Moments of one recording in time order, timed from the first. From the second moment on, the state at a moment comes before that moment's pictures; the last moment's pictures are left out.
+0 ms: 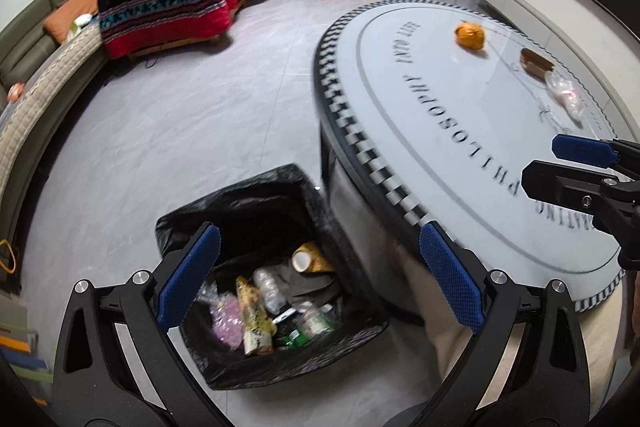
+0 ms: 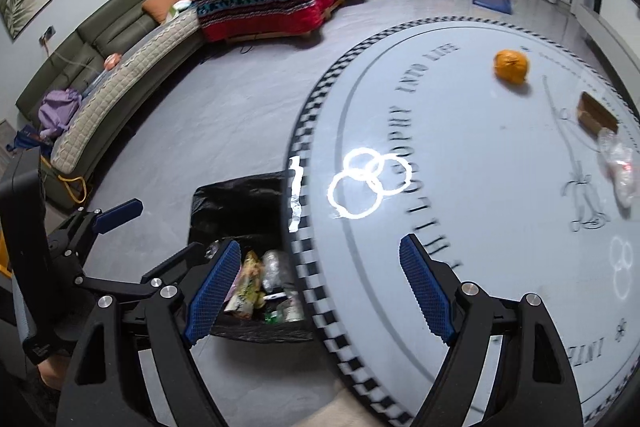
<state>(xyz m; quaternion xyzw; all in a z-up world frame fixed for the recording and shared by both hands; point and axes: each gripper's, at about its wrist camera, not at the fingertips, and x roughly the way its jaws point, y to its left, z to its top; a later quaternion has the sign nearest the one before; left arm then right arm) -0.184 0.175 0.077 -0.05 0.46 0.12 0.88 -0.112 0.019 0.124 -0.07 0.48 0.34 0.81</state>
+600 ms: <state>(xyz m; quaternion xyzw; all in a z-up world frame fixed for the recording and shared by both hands) -0.009 0.048 0.087 0.00 0.47 0.02 0.88 0.038 -0.139 0.119 0.01 0.49 0.20 0.85</state>
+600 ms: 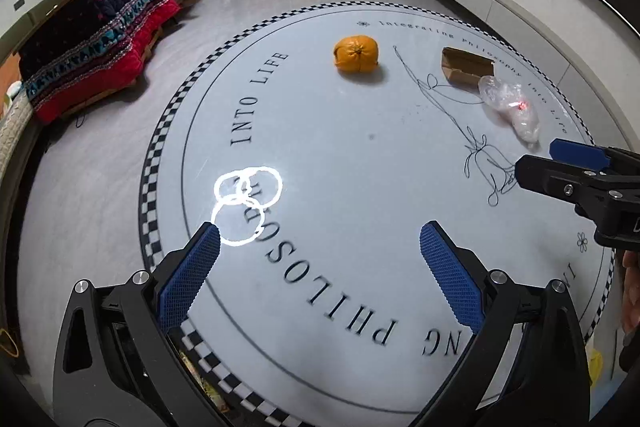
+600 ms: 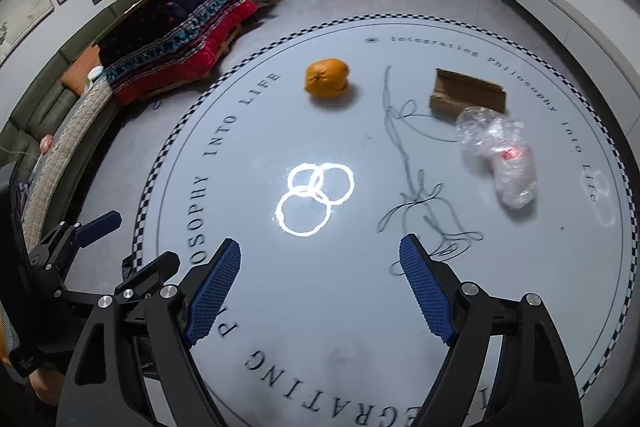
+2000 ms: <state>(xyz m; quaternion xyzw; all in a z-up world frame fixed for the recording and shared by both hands) 0.245 0.018 0.018 -0.03 0.51 0.04 0.86 0.174 -0.224 0.037 0.01 0.53 0.10 0.84</state>
